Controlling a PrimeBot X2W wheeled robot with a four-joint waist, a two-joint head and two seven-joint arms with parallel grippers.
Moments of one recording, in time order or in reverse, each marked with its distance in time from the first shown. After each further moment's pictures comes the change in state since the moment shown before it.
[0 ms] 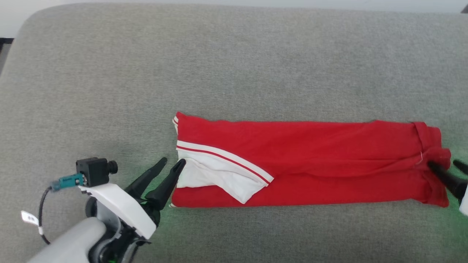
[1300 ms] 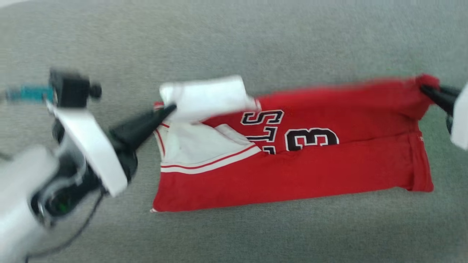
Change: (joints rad) left arm -0.372 0.232 -0.061 -0.273 -0.072 -0.003 0.286; right arm -0.561 -0.188 0.563 0.102 0.177 0.000 -0.073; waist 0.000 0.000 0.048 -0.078
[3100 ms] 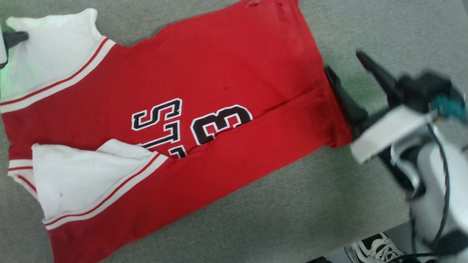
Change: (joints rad) left arm -0.454 -0.099 0.084 0.806 0.220 0.018 0.717; right arm 0.293 0.539 -0.342 -0.254 -0.614 0.000 -0.422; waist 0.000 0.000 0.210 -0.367
